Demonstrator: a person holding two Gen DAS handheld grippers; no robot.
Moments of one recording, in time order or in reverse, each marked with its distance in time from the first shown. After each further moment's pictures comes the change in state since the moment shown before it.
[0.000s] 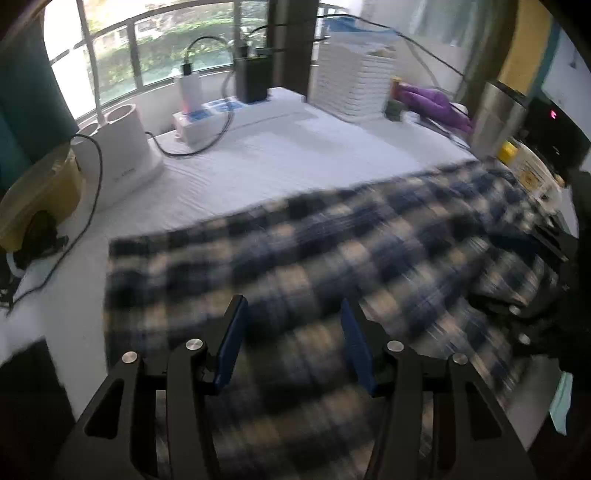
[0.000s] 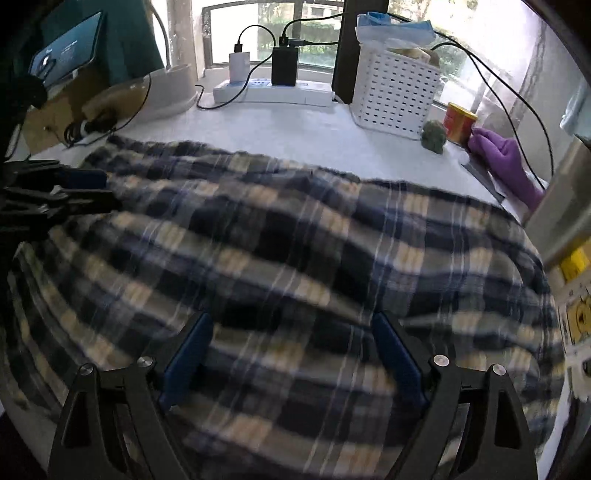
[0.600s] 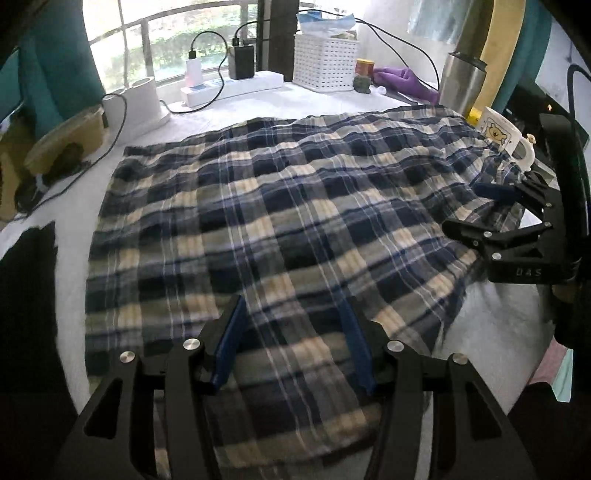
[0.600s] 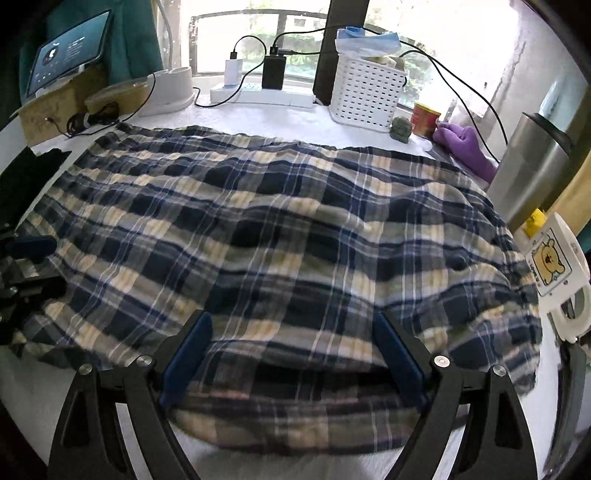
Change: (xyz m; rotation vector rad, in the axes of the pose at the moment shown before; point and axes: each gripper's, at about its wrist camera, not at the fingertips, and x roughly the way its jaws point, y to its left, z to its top) left arm -0.043 -0.047 -0.097 -0.044 -0.024 0.038; right arm -0.033 0.012 -0.050 0.019 -0.047 -0.093
